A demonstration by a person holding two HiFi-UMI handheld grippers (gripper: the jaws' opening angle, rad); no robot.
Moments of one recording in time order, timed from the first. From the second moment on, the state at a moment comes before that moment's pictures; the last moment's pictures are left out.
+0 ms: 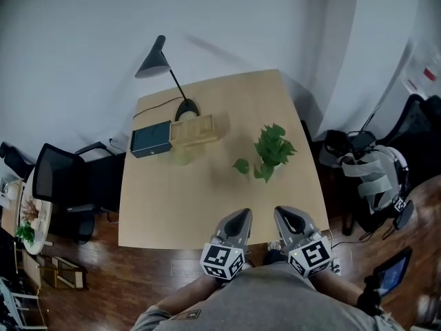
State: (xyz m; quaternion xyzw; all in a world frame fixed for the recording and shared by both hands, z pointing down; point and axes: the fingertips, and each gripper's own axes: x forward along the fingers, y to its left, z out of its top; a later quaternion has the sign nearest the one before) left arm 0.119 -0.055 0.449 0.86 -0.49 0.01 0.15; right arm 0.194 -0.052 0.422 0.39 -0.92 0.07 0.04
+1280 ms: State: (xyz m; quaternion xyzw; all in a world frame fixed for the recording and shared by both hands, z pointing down) left arm 0.126 -0.193 0.533 0.82 -0.52 0.08 0.22; right arm 0.251 -0.209 0.540 0.40 -0.89 0.14 0.15
